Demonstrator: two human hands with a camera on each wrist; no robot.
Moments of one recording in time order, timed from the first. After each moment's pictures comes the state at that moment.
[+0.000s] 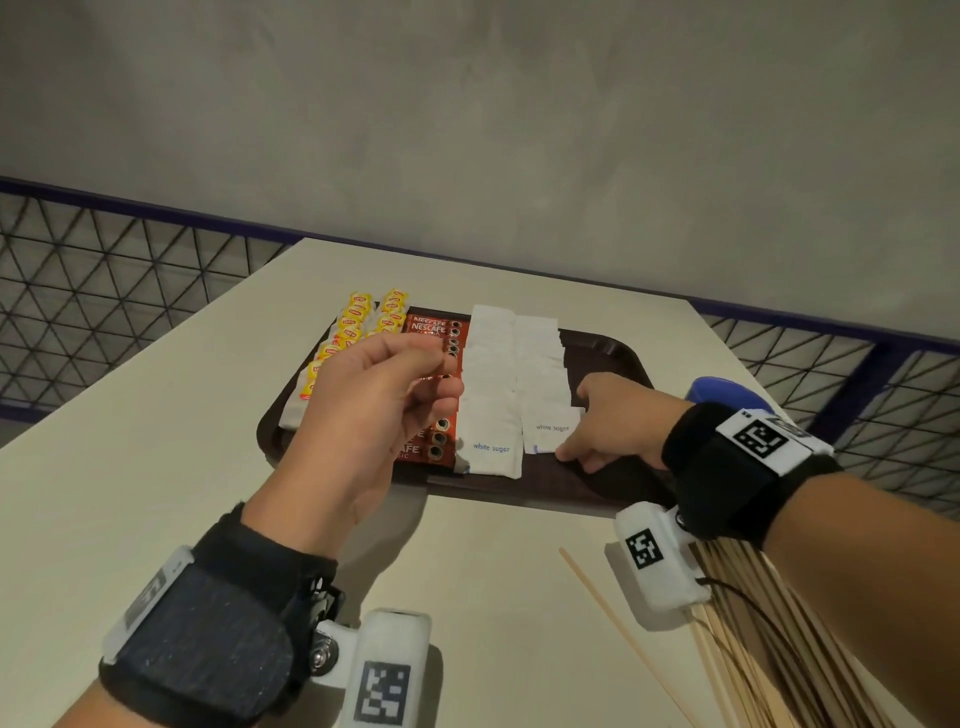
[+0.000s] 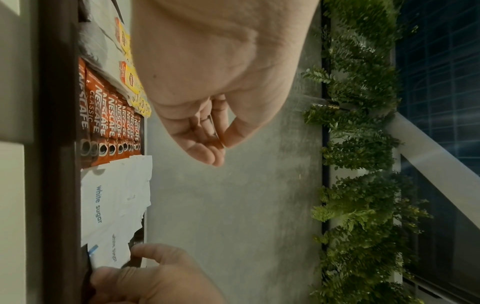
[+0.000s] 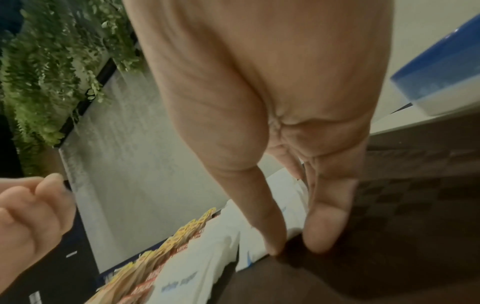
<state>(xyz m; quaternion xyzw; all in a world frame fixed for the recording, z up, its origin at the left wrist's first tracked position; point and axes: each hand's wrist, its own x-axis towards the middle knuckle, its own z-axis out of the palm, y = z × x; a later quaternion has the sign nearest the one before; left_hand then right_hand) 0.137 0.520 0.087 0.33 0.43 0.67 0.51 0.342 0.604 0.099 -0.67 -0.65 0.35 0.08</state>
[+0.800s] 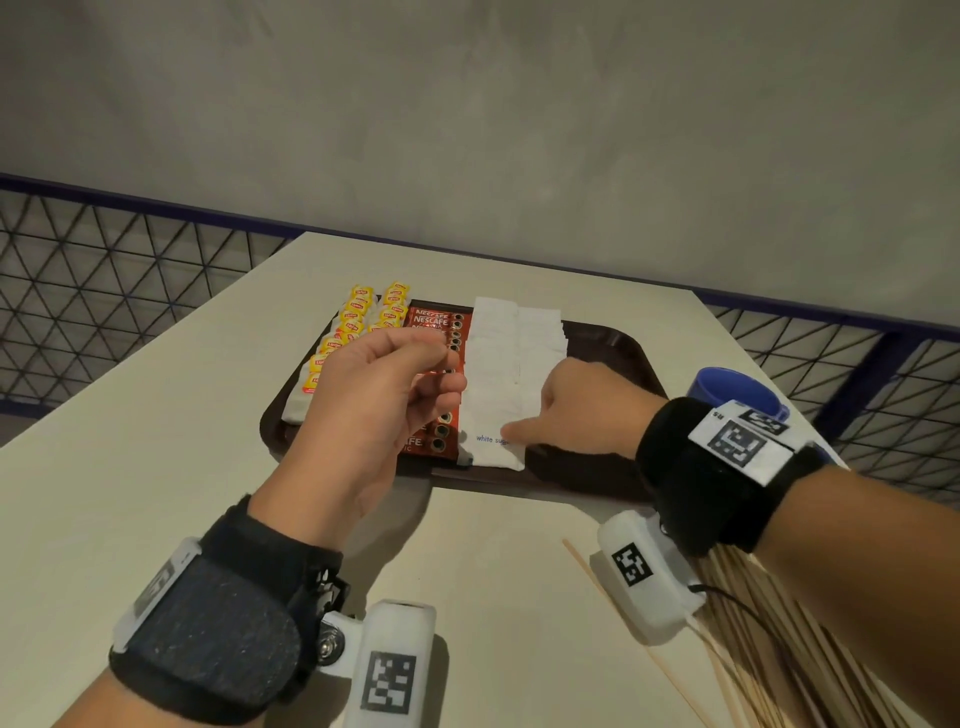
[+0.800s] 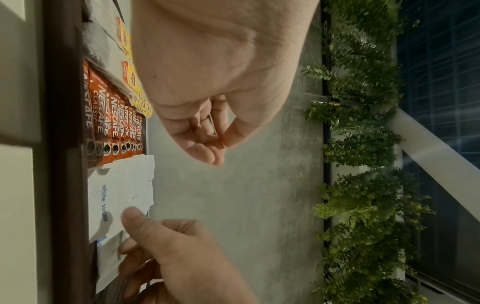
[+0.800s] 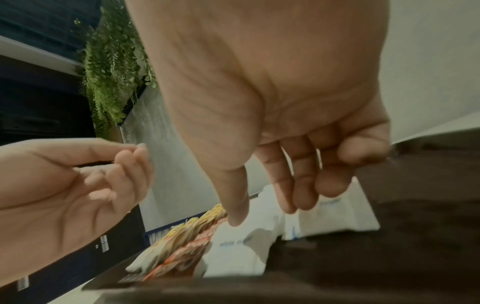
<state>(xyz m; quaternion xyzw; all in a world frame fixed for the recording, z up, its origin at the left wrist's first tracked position) 0.138 0.521 0.086 0.34 0.44 0.66 0.51 0.319 0.599 0.094 -0.60 -0.79 0.14 0.00</state>
